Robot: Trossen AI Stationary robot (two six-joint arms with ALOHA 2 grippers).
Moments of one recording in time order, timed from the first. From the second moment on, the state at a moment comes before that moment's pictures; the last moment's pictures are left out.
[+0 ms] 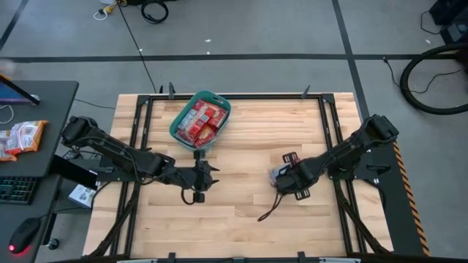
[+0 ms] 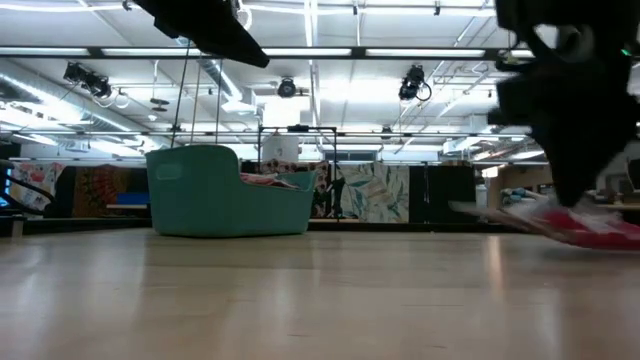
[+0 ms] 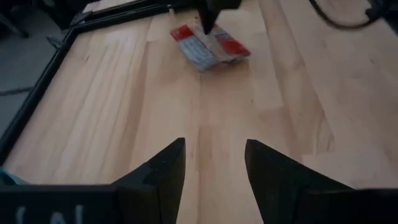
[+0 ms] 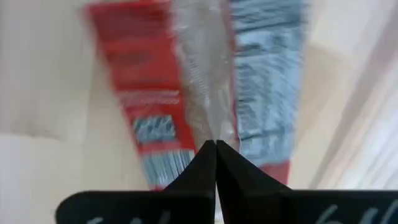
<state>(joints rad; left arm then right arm) -0.39 1.34 0.88 -0.15 -0.49 -0.06 0.42 1.57 0.91 -0.99 0.26 0.16</state>
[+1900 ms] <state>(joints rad) -0.42 1.64 0.88 0.46 -0.47 1.03 0.23 1.57 1.26 -0.69 -0.18 0.27</state>
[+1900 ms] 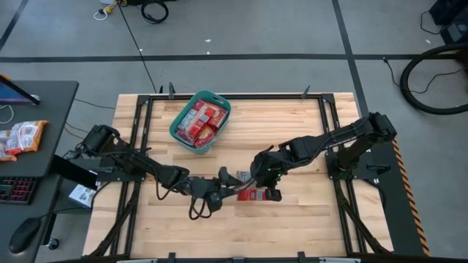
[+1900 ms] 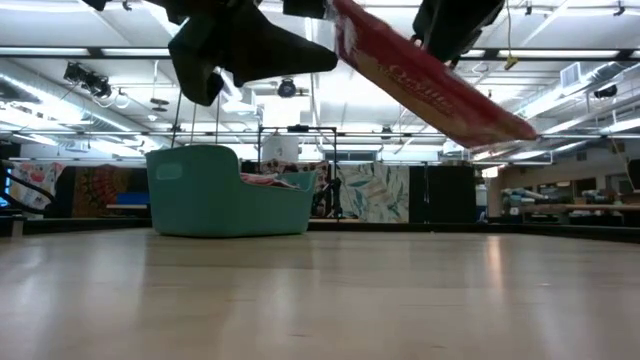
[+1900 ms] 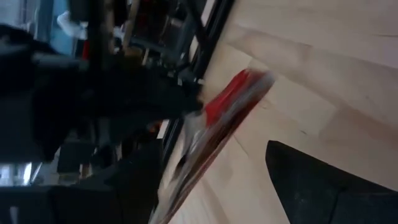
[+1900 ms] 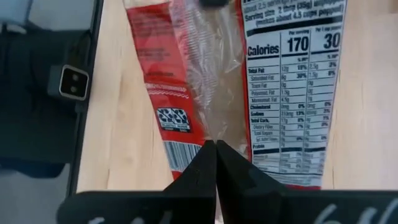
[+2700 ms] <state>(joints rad) -0.42 1.64 0.88 0.55 -0.43 1.07 0.23 1.57 1.26 -0.53 -0.23 0.28</state>
